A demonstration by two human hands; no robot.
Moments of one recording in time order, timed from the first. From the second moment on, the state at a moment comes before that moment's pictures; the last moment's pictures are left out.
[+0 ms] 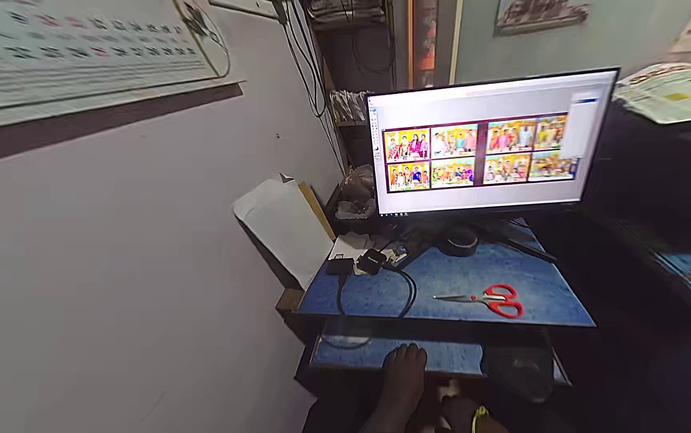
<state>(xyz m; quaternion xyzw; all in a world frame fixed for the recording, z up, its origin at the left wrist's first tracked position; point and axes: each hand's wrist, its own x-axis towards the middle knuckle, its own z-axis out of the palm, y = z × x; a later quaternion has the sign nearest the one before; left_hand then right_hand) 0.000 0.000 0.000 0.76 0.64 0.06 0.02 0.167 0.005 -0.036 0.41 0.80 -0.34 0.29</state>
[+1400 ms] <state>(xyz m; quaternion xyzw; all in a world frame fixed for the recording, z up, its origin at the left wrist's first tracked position) -0.148 -0.103 -0.042 0.54 0.78 0.31 -0.02 0.305 -0.020 -0.001 0.64 0.74 0.04 -0.21</state>
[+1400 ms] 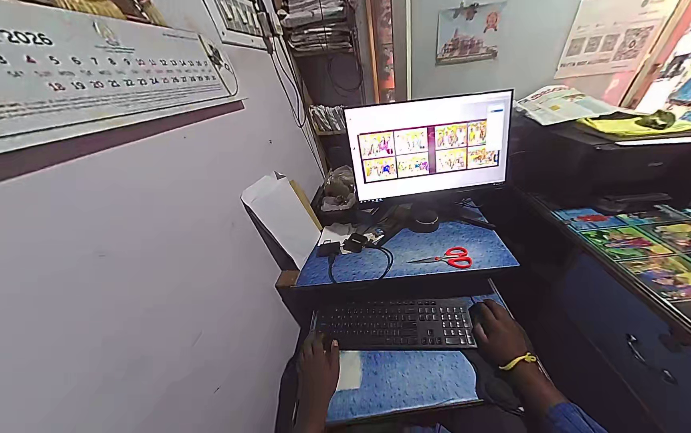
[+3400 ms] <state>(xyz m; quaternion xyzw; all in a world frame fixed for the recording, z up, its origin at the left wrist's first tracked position) -0.143 -0.097 -0.054 0.61 0.73 0.29 -0.06 0.305 -0.025 -0.003 0.71 0.67 0.06 -0.21</state>
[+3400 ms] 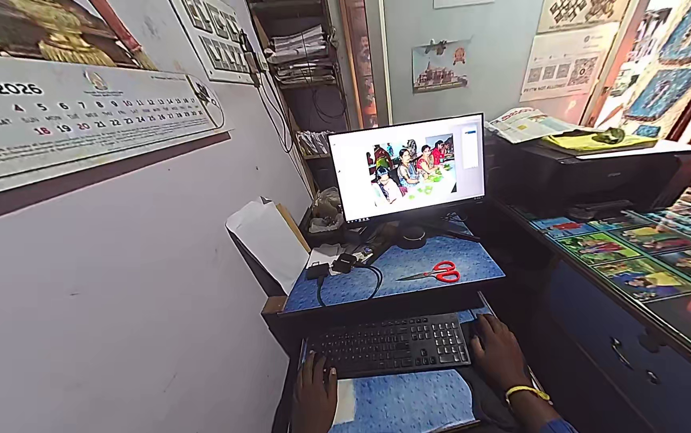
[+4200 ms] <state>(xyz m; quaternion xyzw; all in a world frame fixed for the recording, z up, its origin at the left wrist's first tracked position) -0.138 -0.102 -0.038 0.62 0.74 0.27 0.00 0.303 -0.027 0.003 0.69 0.69 0.05 -0.21</state>
